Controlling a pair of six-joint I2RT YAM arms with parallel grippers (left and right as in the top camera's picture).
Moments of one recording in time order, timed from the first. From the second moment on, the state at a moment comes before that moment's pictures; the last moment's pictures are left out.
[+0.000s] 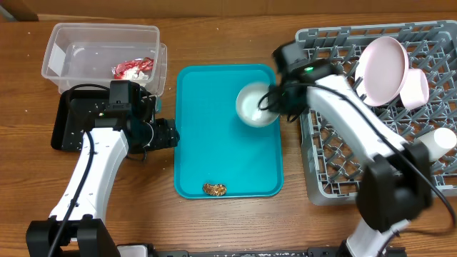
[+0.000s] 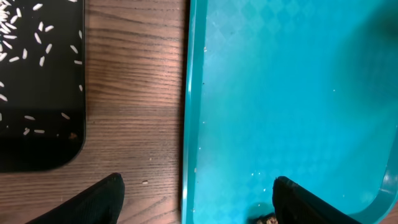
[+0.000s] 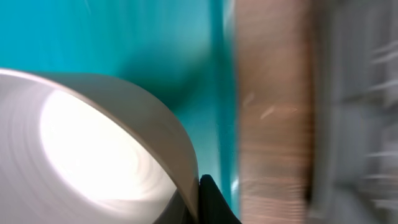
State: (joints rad) left arm 0.01 1.50 1.05 -0.87 0.25 -0.15; right arm 0.37 1.87 1.57 -0.98 -0.04 0.46
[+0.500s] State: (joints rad) left arm 0.01 1.50 1.05 -0.84 0.25 -0.15; right arm 0.16 1.73 1.52 -0.90 1.07 0.44
